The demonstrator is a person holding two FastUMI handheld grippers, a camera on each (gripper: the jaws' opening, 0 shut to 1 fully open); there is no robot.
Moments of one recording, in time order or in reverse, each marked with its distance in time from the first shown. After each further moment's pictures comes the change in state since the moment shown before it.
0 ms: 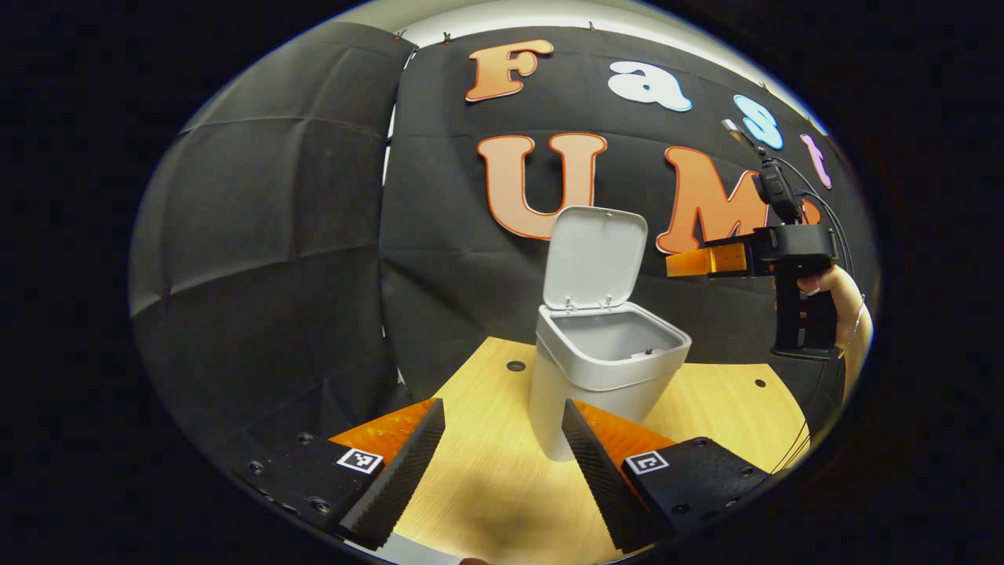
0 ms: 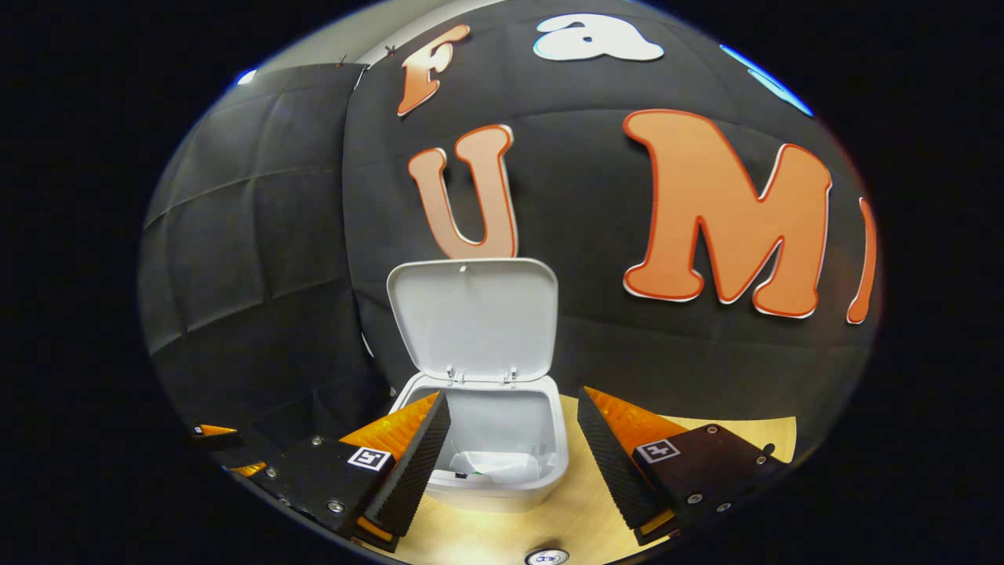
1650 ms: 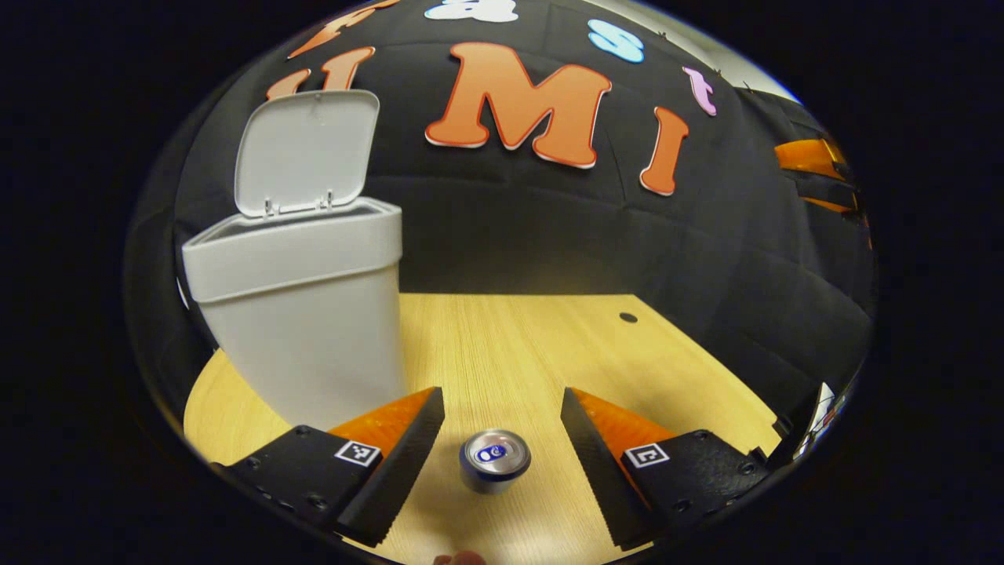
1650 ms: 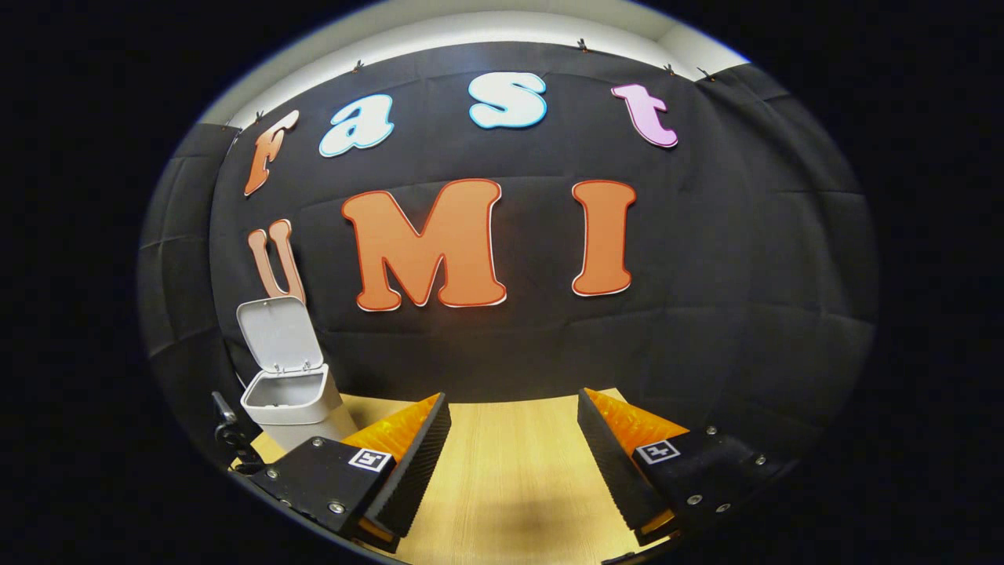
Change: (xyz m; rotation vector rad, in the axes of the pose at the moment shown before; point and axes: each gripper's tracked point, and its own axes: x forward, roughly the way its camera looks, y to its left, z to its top) left arm 0.086 -0.336 -0.172 0.110 0.202 -0.530; right arm -0.257 -0.134 -0.254 0.161 -0.137 -0.585
